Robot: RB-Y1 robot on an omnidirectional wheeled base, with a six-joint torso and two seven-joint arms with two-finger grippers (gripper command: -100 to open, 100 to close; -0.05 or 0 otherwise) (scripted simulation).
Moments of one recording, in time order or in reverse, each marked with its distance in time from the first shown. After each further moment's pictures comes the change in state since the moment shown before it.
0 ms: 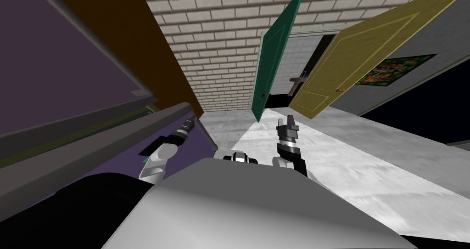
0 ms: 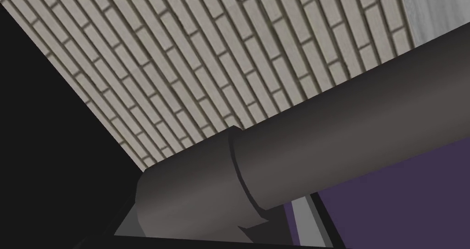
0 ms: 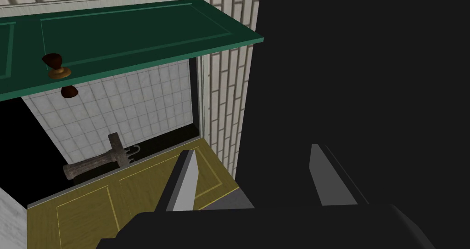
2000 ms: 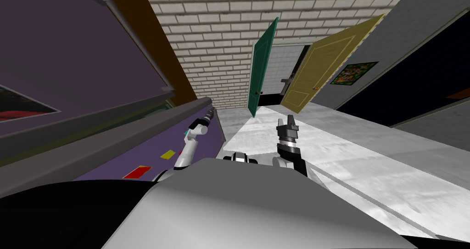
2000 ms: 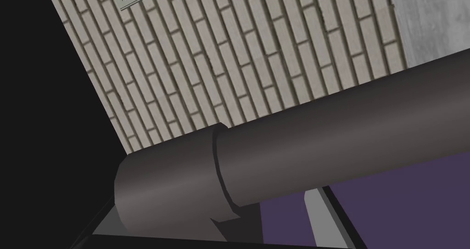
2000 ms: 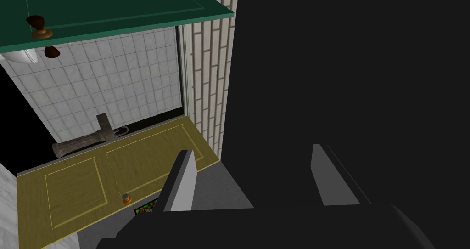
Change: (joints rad) left arm -0.544 0.002 -0.325 0.418 -0.541 -0.049 0.457; right arm 0.000 0.000 0.000 0.000 0.000 0.000 0.000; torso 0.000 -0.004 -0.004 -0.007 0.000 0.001
